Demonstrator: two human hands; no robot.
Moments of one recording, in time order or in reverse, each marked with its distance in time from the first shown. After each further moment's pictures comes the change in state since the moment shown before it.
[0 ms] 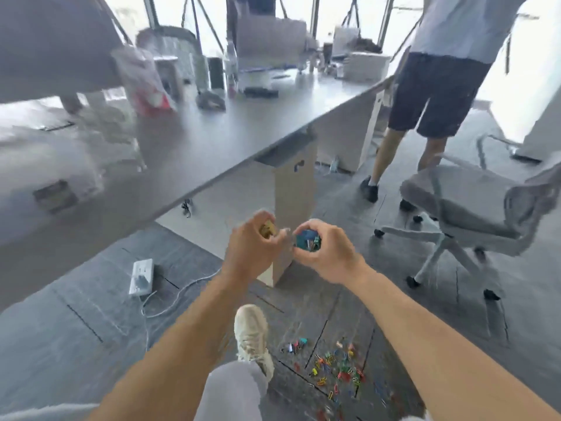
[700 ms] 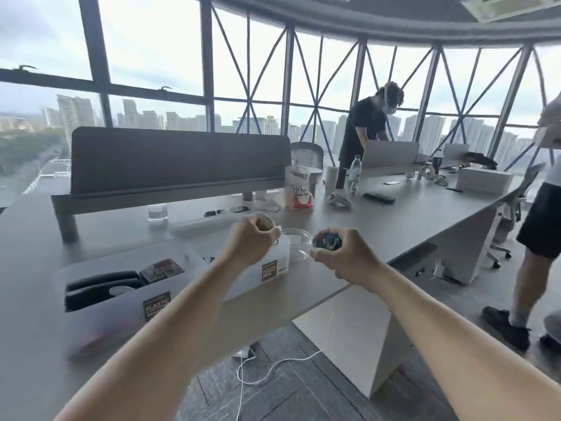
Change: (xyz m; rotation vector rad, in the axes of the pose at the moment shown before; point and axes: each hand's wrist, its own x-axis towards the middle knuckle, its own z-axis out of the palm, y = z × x) left_hand 0.015 0.012 -0.352 -0.004 0.296 -0.044; right_hand 0.078 -0.286 0.078 0.190 -0.164 -0.246
